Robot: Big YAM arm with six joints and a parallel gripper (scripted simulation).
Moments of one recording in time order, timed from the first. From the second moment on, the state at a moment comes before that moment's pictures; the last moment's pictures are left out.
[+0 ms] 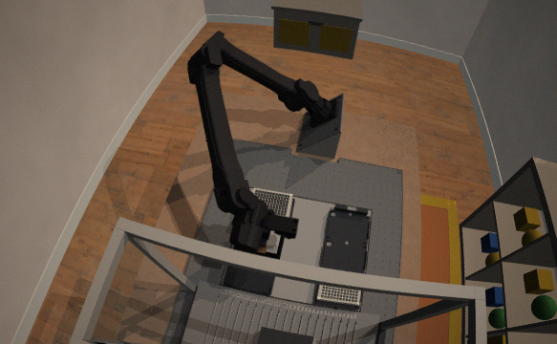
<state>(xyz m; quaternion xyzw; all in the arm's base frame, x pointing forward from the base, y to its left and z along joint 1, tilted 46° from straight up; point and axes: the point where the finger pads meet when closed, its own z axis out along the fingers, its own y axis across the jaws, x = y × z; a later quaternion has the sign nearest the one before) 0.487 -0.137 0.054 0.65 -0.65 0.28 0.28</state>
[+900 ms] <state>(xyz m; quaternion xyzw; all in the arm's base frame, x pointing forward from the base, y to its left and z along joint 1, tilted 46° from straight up) 0.482 -0.106 0.084 0.65 -0.65 0.27 0.28</state>
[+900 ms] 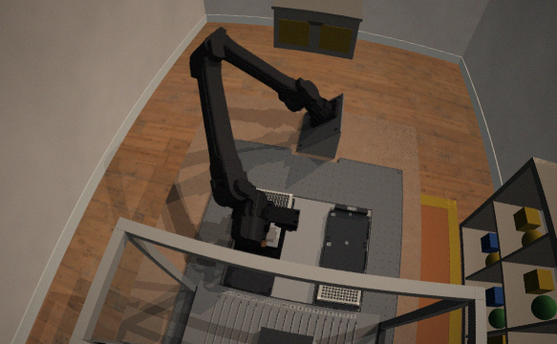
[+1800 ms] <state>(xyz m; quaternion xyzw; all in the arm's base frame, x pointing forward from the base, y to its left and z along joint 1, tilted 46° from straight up) 0.486 -0.061 0.077 0.65 -0.65 0.27 0.29</state>
